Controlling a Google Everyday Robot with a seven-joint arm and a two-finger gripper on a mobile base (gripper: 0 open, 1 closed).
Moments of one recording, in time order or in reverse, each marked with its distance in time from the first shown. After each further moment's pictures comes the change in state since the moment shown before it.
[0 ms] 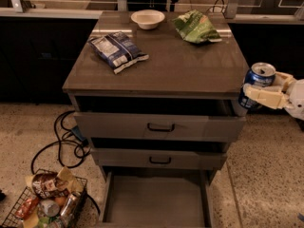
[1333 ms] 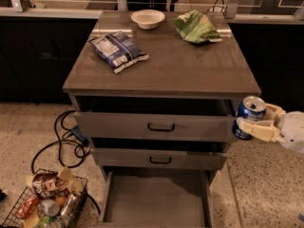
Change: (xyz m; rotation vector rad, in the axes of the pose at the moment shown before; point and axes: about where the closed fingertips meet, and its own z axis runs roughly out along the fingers) arm 0.073 0.048 -0.011 -0.096 0.019 0.014
